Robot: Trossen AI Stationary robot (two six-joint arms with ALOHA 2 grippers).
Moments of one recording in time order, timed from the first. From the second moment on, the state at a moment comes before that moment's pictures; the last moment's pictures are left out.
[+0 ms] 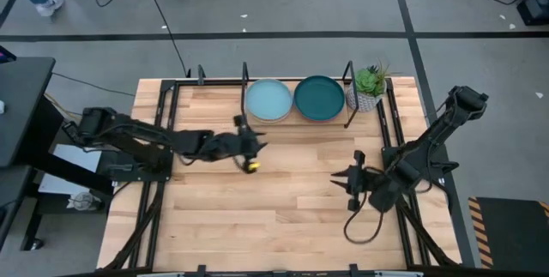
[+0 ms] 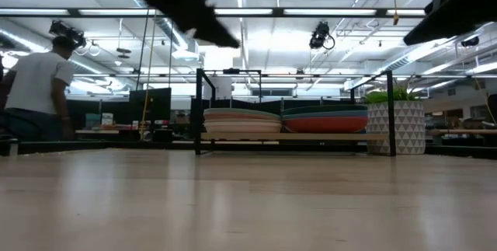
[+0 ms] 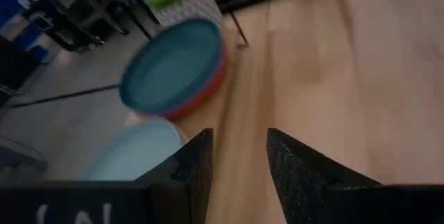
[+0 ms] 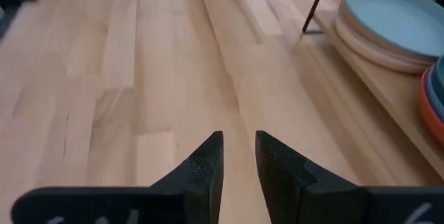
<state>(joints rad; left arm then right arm) -0.10 1.43 0.88 0.08 -0.53 0.24 0.78 1.15 0.62 -0.38 0.85 0.64</state>
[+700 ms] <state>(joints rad) -0.16 0.86 0.32 0.38 -0.44 0.19 0.22 0.57 0.31 0.07 0.37 0.14</state>
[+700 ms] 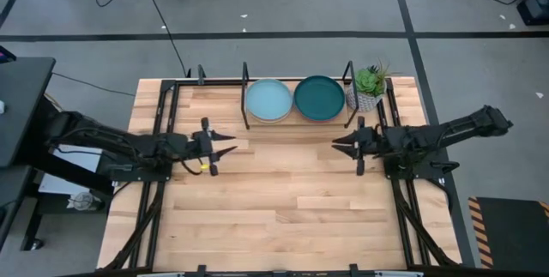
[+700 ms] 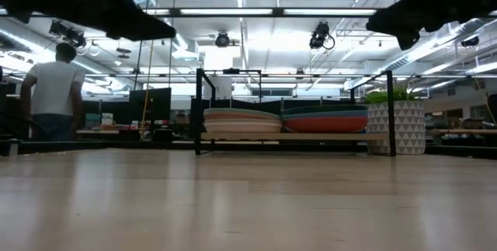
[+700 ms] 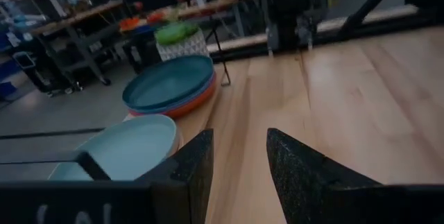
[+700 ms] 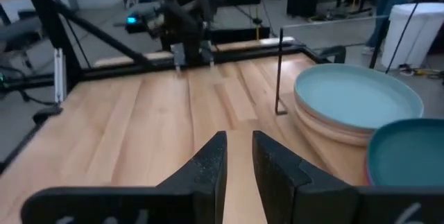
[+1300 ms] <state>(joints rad) -0.15 0.40 0.01 0.45 -0.36 0.12 0.20 0.11 0.18 -0.08 0.35 0.19</state>
